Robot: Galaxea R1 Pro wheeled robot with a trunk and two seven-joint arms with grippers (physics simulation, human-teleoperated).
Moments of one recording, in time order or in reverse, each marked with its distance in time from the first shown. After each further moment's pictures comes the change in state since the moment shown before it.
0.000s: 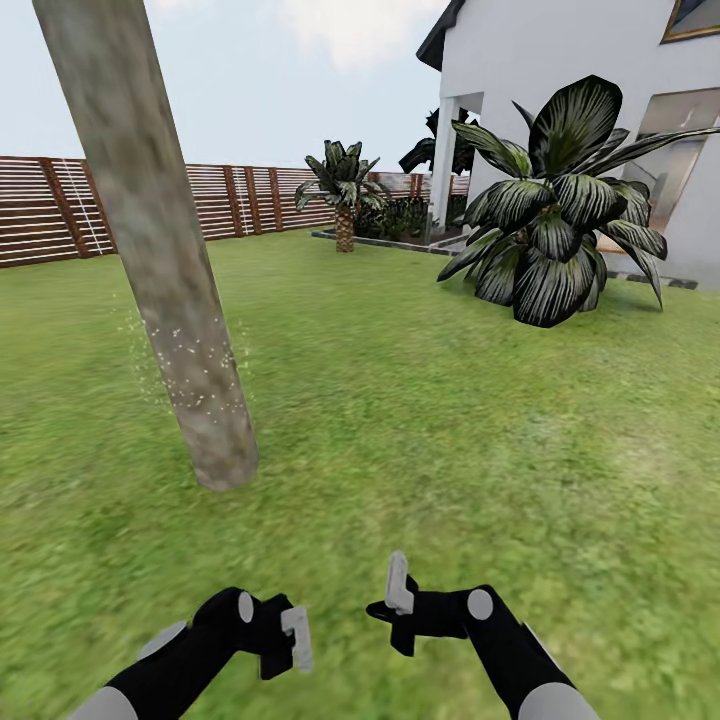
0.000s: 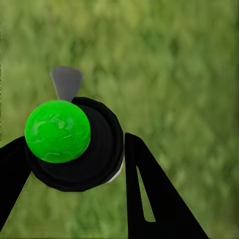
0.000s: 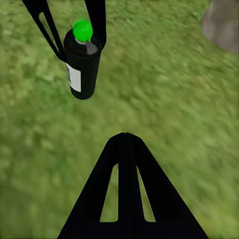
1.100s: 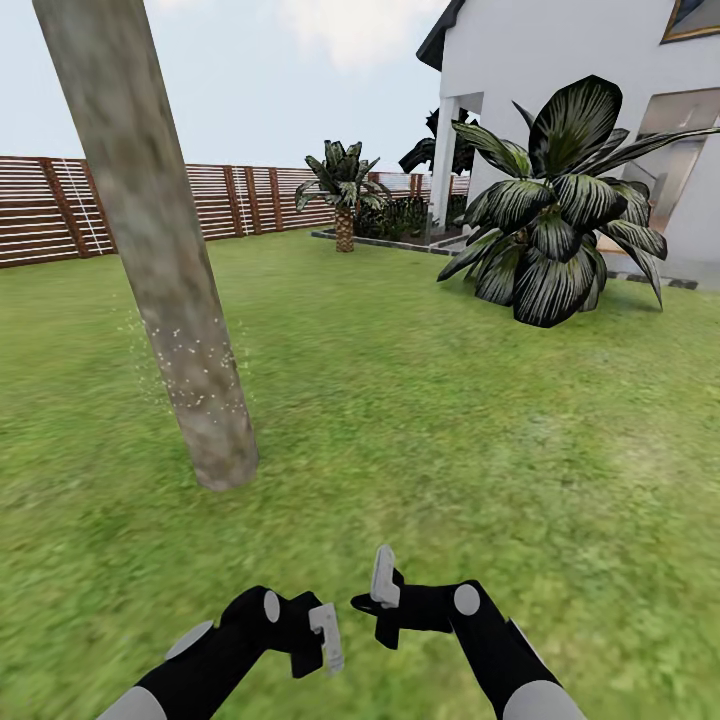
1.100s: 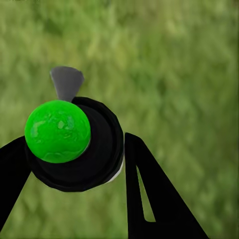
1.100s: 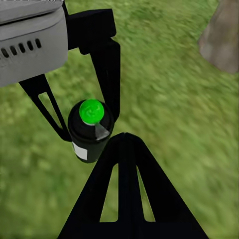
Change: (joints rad) left arm 0.000 -0.088 0.006 0.000 -0.008 -0.007 0.008; right arm -0.001 0.046 0.003 -0.028 -0.005 0.001 0.000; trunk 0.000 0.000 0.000
